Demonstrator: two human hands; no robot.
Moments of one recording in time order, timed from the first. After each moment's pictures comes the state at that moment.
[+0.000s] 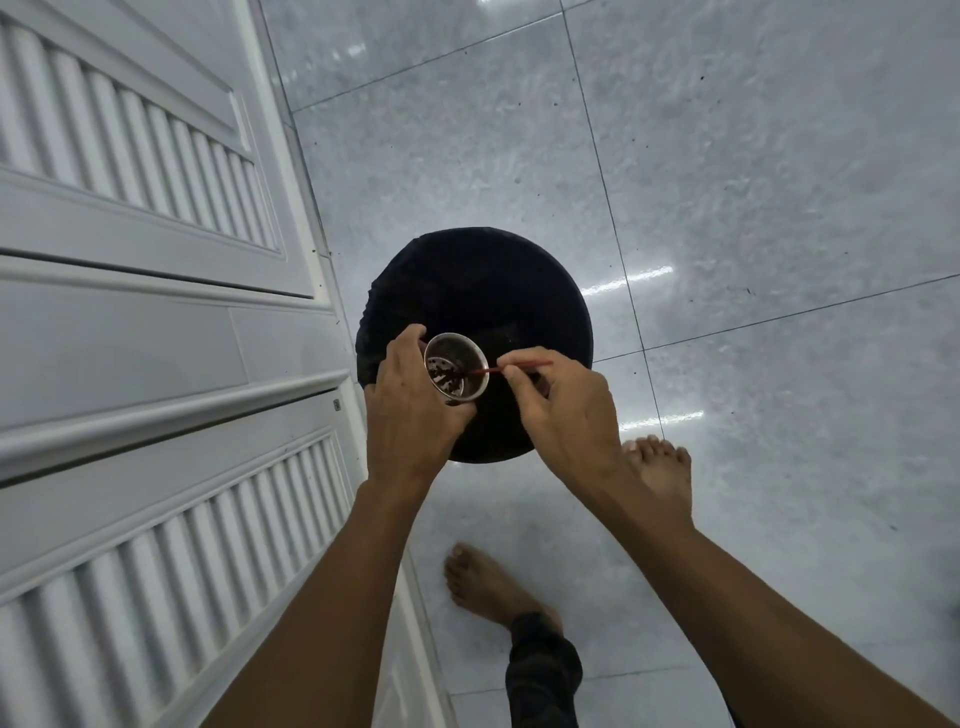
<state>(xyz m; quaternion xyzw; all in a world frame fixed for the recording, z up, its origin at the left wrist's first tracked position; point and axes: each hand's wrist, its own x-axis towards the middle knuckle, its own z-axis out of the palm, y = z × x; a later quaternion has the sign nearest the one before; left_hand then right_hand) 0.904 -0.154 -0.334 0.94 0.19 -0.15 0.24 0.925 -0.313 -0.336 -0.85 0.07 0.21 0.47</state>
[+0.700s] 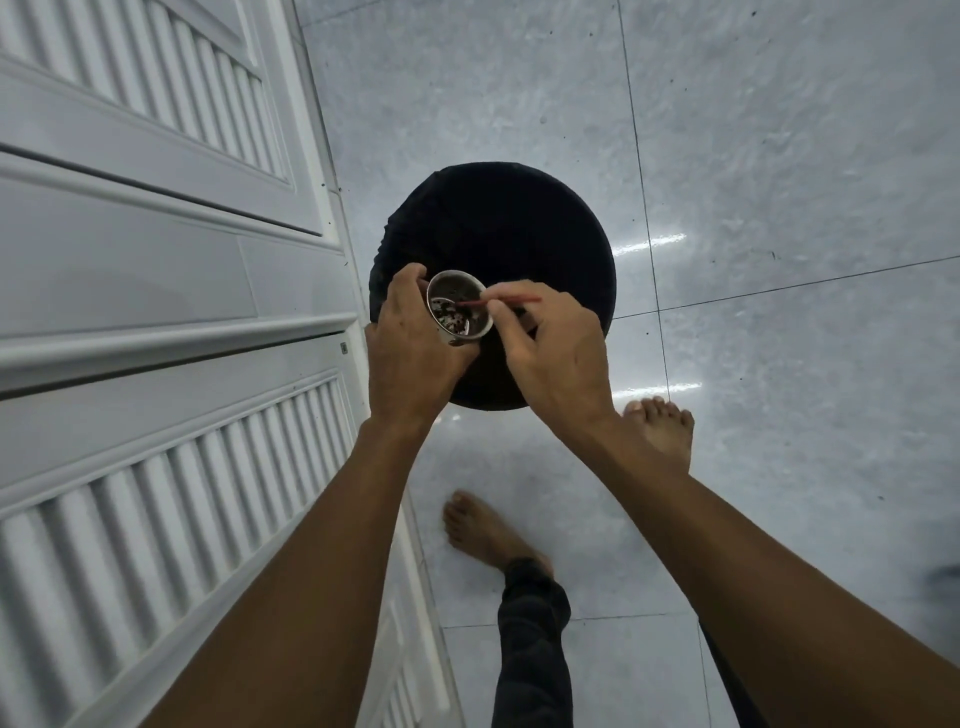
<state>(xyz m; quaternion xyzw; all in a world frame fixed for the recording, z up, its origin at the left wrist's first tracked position) 0.904 -0.143 -0.331 0.93 0.23 -0.13 0.27 0.930 -0.285 -0.324 -0.86 0.02 0.18 0.47</state>
